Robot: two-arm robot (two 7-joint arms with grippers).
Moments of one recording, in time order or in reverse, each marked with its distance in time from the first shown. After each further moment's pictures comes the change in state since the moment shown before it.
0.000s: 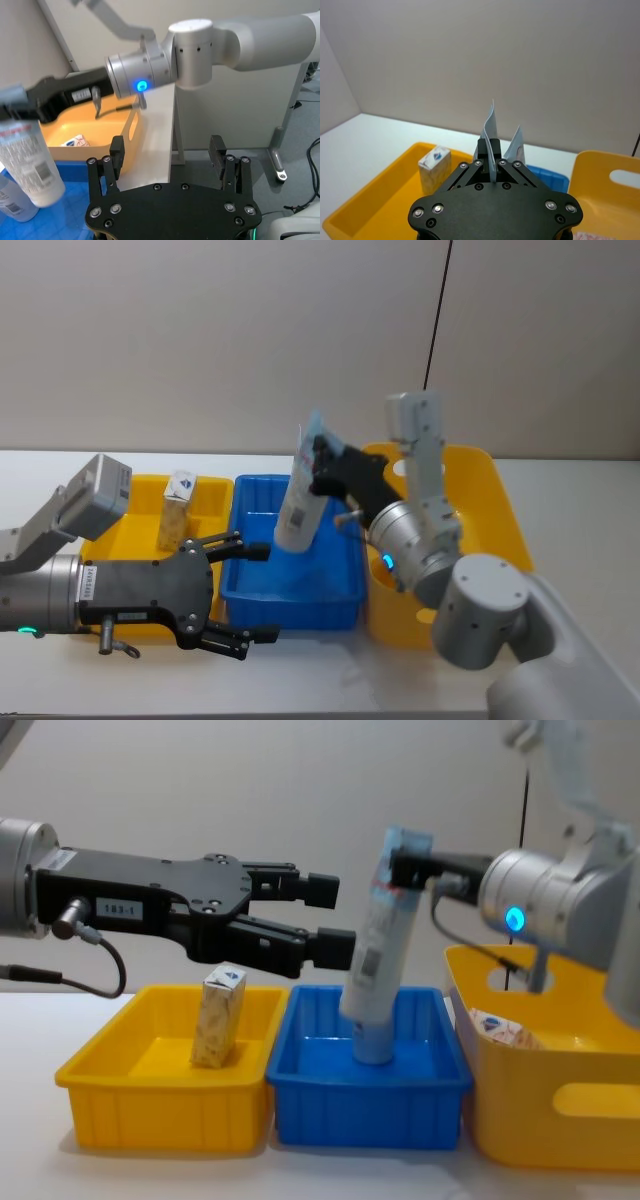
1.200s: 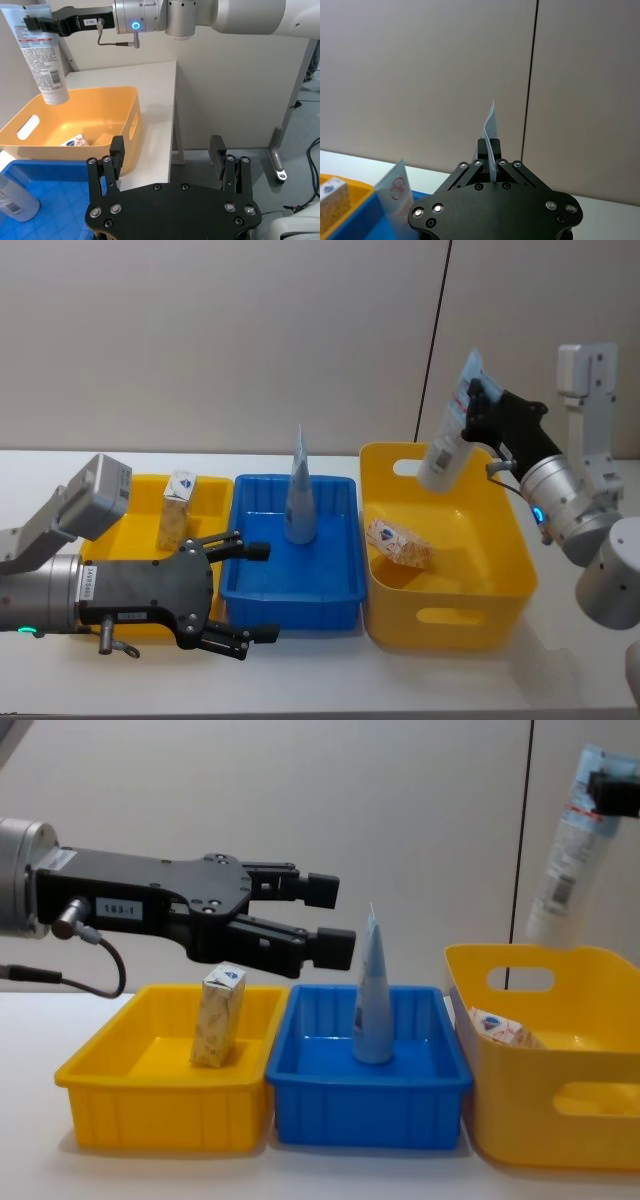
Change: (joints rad) left arm 0.000 0.000 0.000 0.000 0.000 0.000 0.000; right arm 0.011 0.171 0.200 -0.065 -0.007 -0.036 0.043
